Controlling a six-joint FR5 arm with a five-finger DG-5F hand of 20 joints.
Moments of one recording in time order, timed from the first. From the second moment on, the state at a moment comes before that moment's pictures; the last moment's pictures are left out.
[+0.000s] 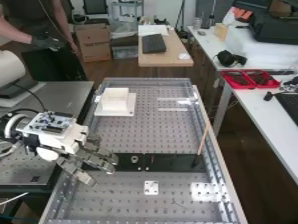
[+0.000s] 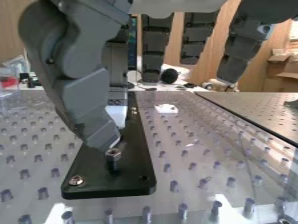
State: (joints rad) arm 1.22 -1.78 -2.30 -2.36 -1.76 -0.84
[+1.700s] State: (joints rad) arm 1.21 -1.84 -2.30 -2.34 -1.75 -0.81
